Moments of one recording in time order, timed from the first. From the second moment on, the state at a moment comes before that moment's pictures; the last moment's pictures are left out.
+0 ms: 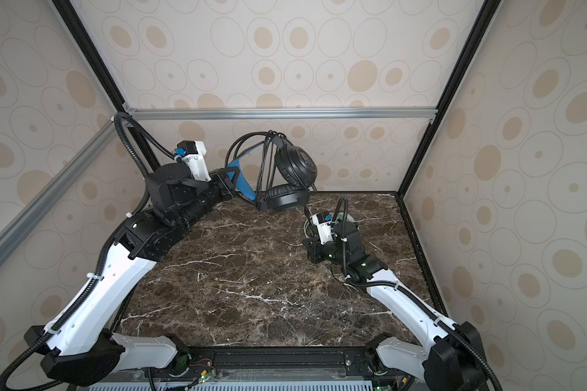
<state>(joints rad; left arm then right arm) -0.63 1.31 1.69 -0.49 -0.26 -0.66 0.49 1.14 0.83 -0.15 -0.31 0.26</state>
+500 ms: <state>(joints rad) -0.63 1.33 1.57 -0.33 -0.44 -0.86 0.67 1.15 0.93 -0.26 -0.13 0.07</state>
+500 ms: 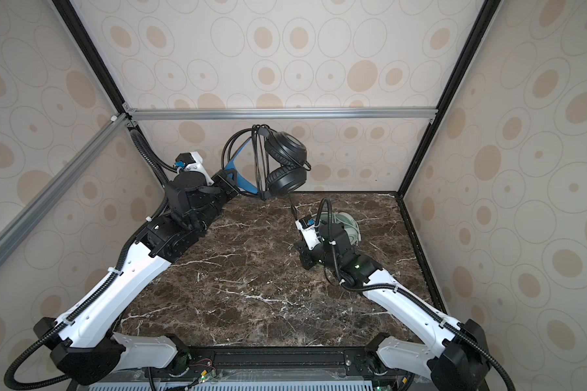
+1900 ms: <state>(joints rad) -0.65 1.42 1.38 -0.35 -0.53 -0.40 0.92 1.36 1.58 -0.80 0.09 -0.24</state>
